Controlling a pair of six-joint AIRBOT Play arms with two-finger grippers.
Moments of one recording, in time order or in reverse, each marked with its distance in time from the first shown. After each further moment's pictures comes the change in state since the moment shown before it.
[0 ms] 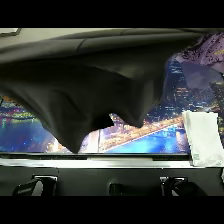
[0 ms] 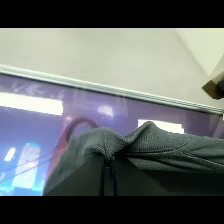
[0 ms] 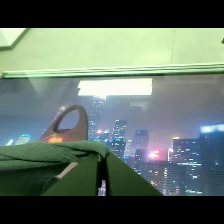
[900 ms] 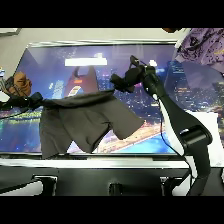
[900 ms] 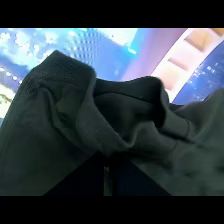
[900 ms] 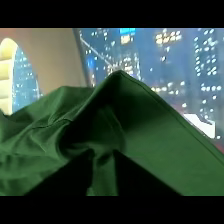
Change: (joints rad) left arm 0.000 -0.859 -0.298 0.007 0.239 -0.016; right arm 0.066 -1.009 0.003 0.452 0.249 0.195
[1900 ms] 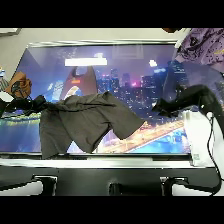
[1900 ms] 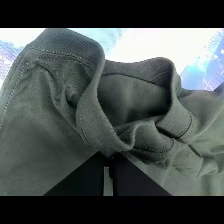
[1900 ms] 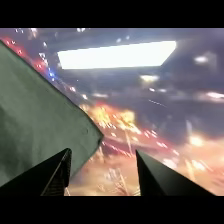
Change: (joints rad) left arm 0.000 -0.038 -0.001 -0.021 -0.043 0.000; right arm -0.512 0.406 -0.746 0.180 -0.183 -0.572
